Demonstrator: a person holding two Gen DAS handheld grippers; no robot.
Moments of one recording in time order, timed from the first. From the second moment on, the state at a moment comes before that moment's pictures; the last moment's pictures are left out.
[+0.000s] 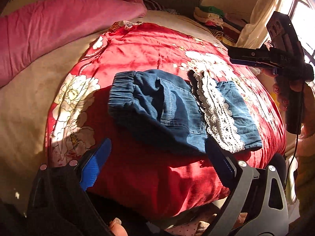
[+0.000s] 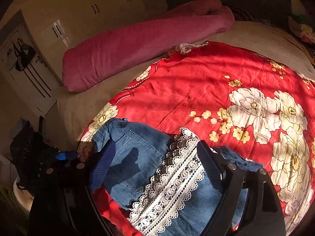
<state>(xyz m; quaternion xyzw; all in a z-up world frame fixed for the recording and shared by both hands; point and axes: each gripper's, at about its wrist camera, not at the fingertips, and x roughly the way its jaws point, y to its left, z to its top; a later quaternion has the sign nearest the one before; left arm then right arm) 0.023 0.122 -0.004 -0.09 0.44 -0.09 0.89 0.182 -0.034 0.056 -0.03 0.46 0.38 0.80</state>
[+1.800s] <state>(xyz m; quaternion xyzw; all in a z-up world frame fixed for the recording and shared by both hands) 0.078 0.003 -0.006 -0.17 0.44 -0.27 0.84 0.191 -0.141 0.038 0.05 0.47 0.45 0.76</state>
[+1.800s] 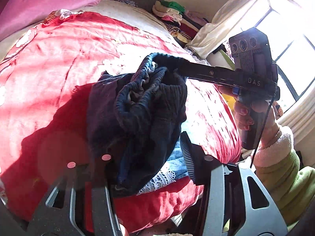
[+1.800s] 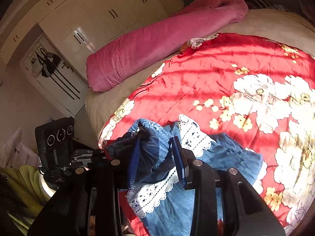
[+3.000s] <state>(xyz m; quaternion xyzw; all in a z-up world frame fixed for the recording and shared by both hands) 0.182 0.000 -0.038 -0.07 0.54 -0.22 0.81 0.088 -0.096 0.007 -0.17 0.47 0.45 0.74</state>
